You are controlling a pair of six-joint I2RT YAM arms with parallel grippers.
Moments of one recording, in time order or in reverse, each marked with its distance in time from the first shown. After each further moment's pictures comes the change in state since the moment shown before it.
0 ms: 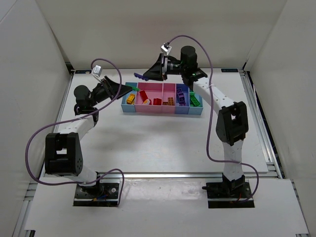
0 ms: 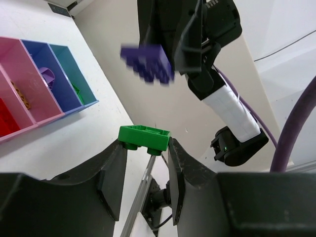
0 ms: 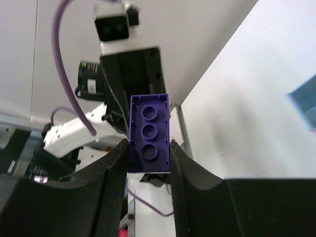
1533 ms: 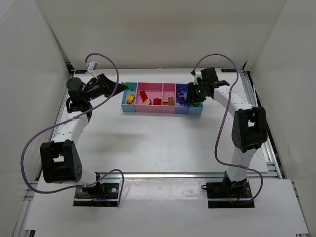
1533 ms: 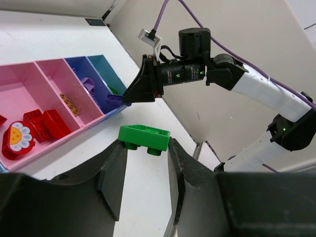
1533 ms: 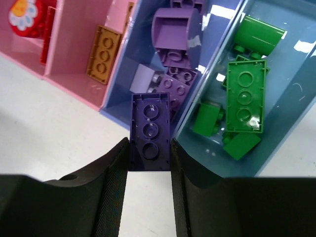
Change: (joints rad) left arm 0.061 -0.086 0.114 -0.367 0.057 0.408; right arm -0.230 -0.216 -0.410 -0.670 0.668 -0.959
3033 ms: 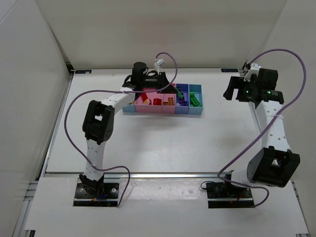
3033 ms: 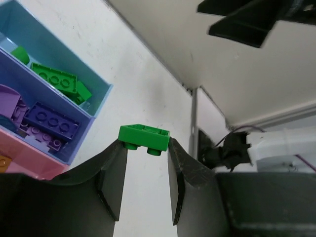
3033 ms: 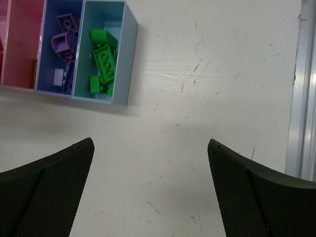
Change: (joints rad) left arm -0.481 0.687 0.649 -0.270 -0.014 0.211; right arm -0.438 -0.473 -0.130 -0.122 0.020 -0.133
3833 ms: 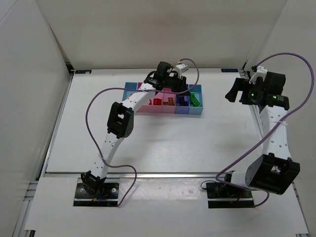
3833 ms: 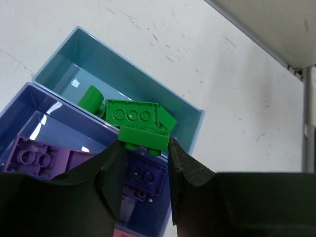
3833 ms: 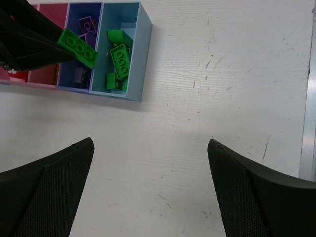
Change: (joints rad) left arm -0.141 0.457 0.743 -0.589 -0.283 0.550; right arm -0.070 -0.077 -0.048 -0.029 -0.122 0.016
